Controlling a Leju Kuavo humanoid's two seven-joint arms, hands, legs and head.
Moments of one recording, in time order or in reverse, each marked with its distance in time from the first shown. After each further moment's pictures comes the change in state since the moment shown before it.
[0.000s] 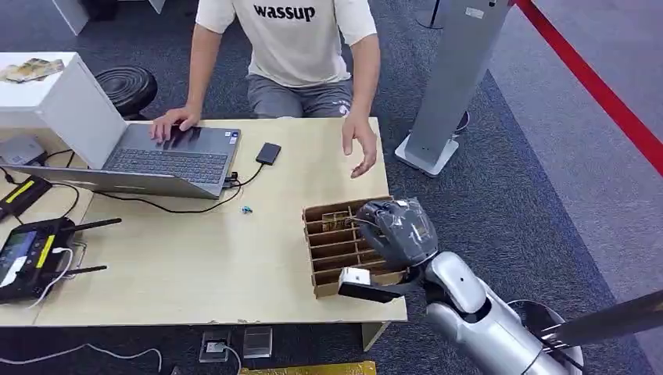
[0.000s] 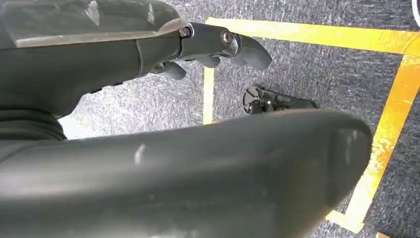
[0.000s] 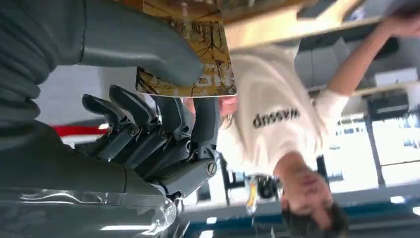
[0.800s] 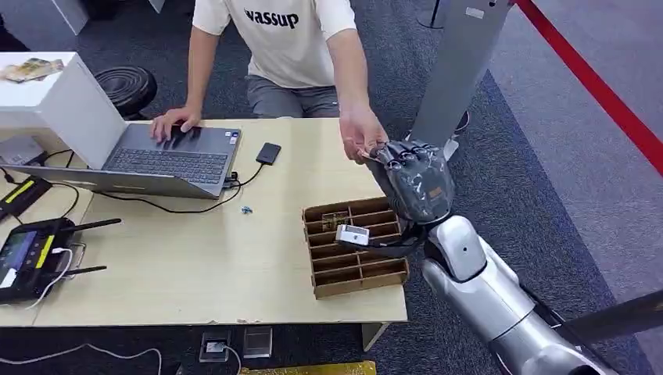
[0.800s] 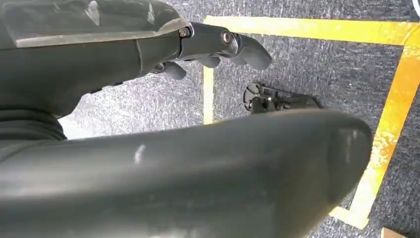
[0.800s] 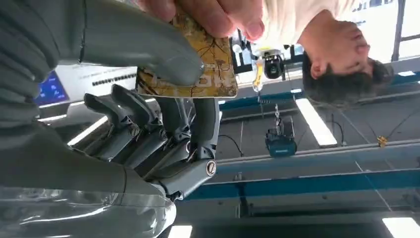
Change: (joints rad) left arm -0.002 -0.013 -0.016 0.000 -0.009 0.000 -0.007; right arm -0.157 0.095 -0.068 0.143 0.274 -0.313 0.053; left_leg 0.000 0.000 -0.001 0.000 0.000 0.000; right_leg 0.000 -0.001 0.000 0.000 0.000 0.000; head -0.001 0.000
